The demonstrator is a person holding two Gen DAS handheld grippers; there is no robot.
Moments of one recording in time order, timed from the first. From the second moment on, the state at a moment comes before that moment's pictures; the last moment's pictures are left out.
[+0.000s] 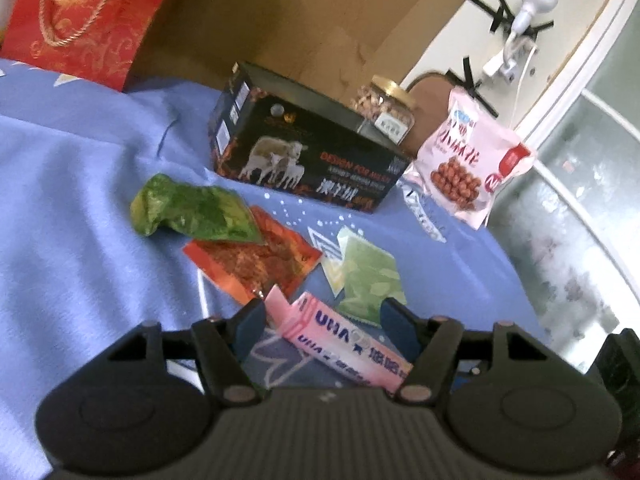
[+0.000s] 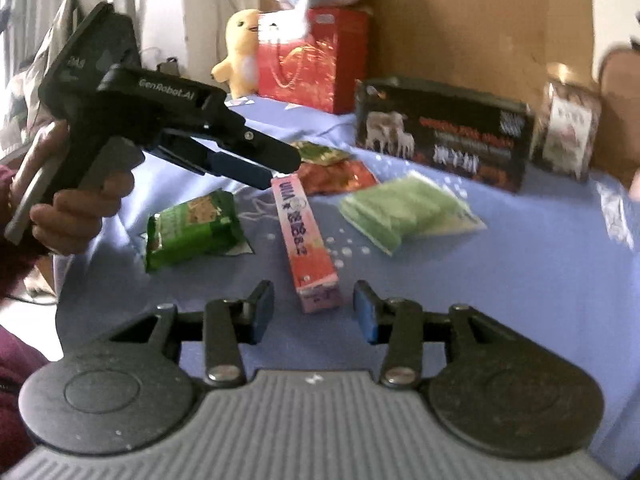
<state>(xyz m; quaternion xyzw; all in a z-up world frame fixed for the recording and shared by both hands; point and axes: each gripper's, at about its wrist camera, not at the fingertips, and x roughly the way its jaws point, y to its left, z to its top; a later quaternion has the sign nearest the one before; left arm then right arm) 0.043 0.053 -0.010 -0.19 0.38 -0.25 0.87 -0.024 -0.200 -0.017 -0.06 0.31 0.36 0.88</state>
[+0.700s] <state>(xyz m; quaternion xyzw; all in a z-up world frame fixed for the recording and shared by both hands) 0.082 0.029 -0.001 -0.14 0.40 -0.26 0.87 -0.009 -0.216 -0.019 -0.07 0.29 0.33 0.90</state>
